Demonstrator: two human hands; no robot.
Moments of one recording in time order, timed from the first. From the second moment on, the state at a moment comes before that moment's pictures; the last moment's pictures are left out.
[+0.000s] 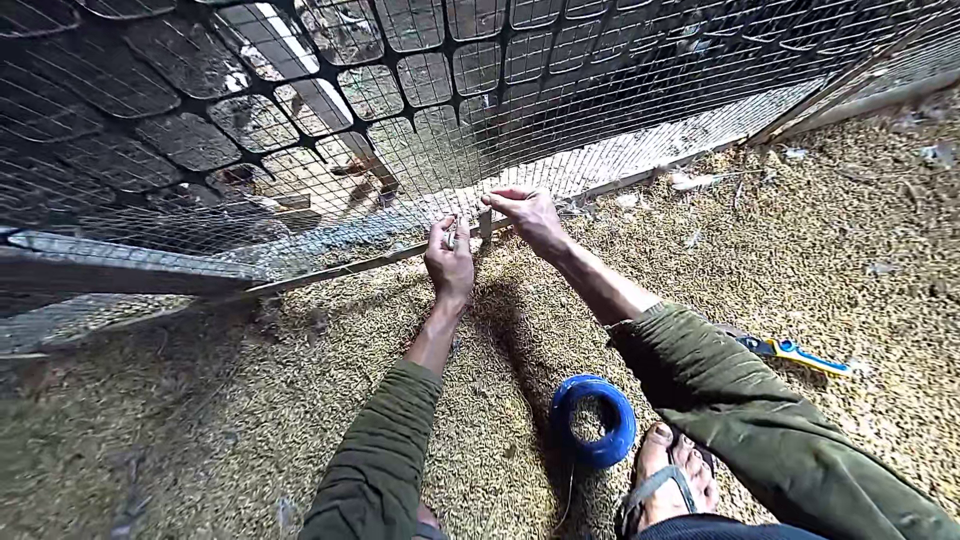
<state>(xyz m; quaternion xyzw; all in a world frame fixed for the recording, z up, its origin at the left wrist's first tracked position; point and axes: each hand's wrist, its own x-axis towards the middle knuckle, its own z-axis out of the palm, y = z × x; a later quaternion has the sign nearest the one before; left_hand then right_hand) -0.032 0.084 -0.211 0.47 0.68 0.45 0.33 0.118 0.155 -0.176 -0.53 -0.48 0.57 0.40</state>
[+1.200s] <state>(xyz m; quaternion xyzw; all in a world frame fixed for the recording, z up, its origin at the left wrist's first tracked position) -0.026 0.075 -0.215 0.46 0.64 0.49 0.37 0.137 0.130 -0.185 -0.46 -0.52 0.60 0.40</state>
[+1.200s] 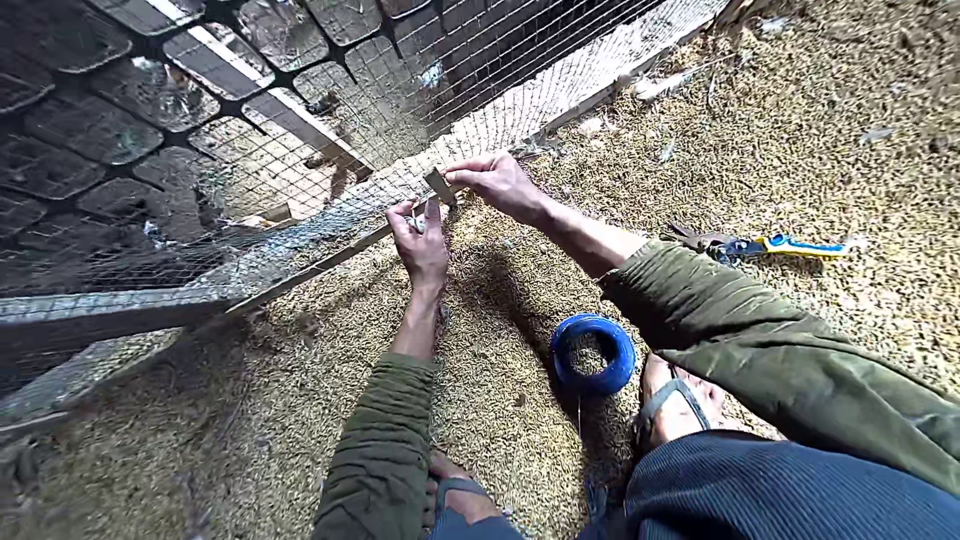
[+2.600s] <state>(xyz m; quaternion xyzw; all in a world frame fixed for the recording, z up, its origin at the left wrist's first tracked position) -0.064 0.065 -0.198 0.49 0.63 0.46 0.40 0.127 0.139 -0.175 -0.54 -0.60 0.44 0.38</state>
